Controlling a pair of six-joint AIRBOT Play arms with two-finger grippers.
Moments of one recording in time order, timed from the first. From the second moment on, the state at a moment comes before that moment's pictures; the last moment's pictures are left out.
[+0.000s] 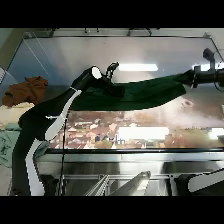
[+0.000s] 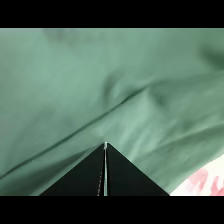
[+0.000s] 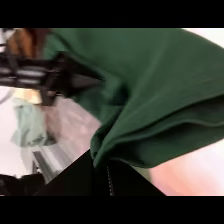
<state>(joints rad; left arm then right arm) -0.47 -2.12 1.89 0.92 -1.04 -1.38 -0.40 -1.78 1.59 -0.42 1.62 1.01</state>
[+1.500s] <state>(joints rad) 0.15 -1.42 1.34 0.18 -1.62 -1.01 0.23 -1.85 1.67 -0.51 1.23 1.14</state>
